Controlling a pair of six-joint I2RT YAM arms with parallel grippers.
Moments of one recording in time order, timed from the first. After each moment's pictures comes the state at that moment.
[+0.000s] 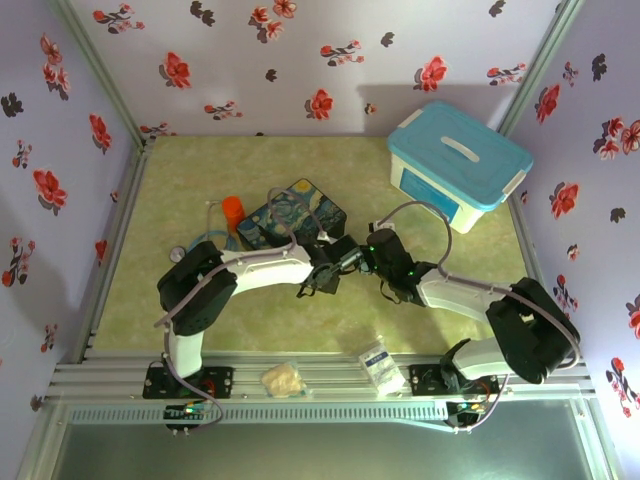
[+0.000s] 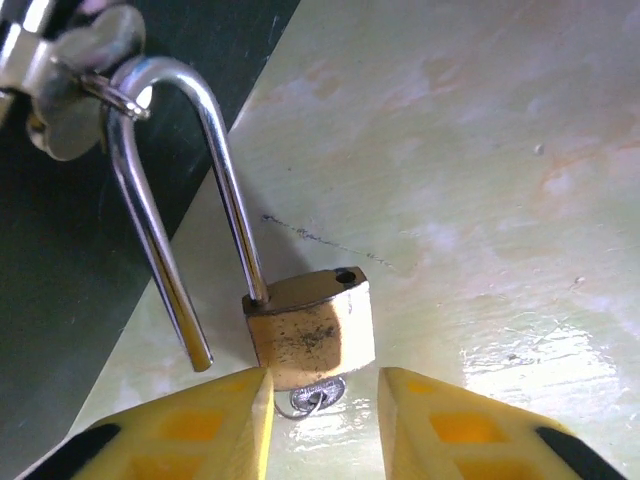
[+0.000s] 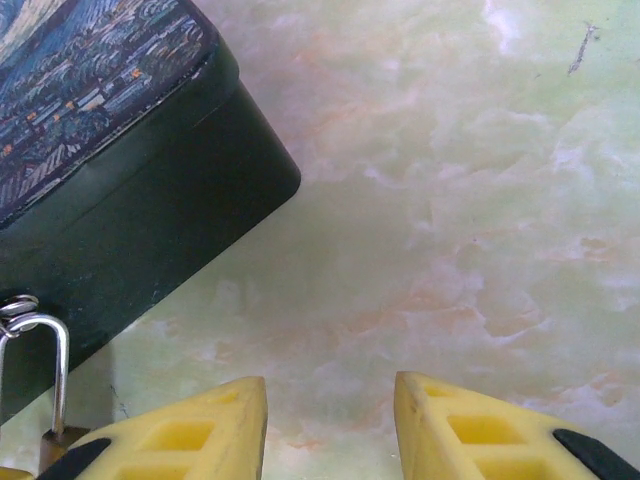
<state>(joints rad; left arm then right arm) -1.06 1.91 1.28 -0.72 -0.33 -0.67 0.68 1.37 0.57 0.08 0.18 0.55</state>
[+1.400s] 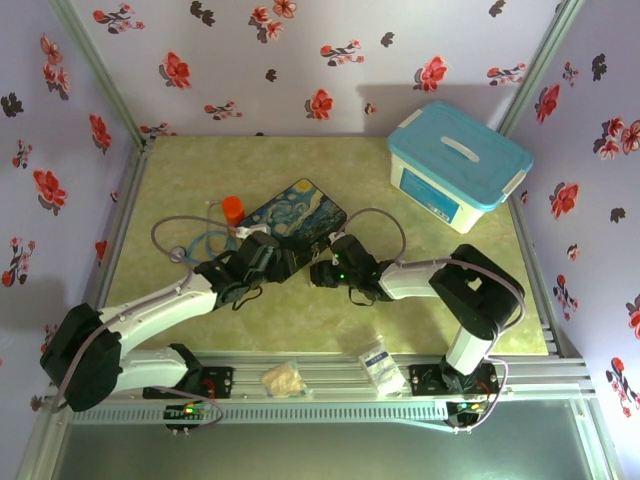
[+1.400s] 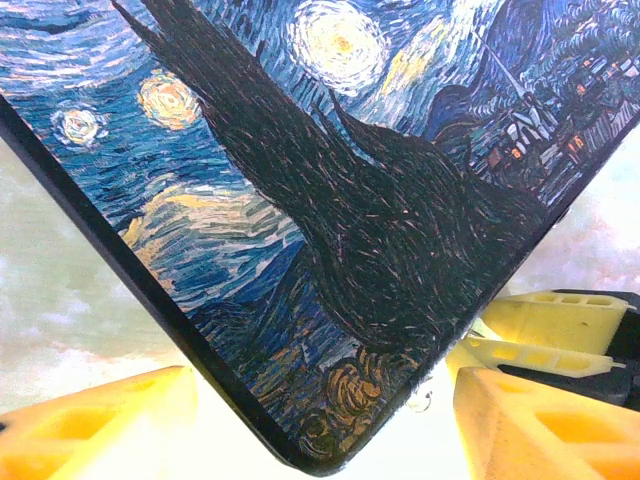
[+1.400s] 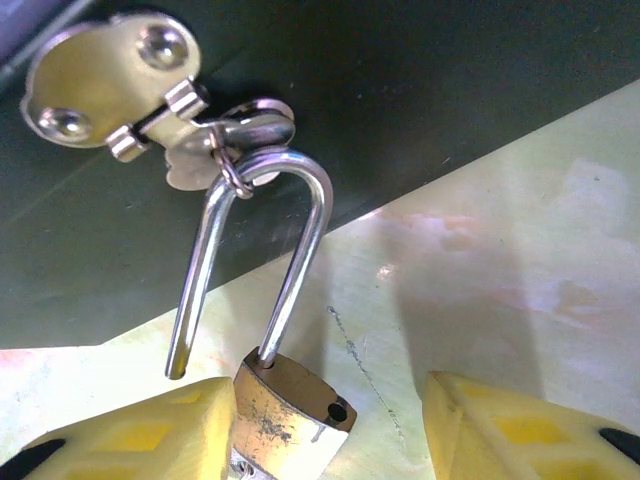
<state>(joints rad) -0.80 1.22 0.68 -0.30 -0.24 -0.80 0.84 1.71 0.70 0.23 -0.08 0.58</state>
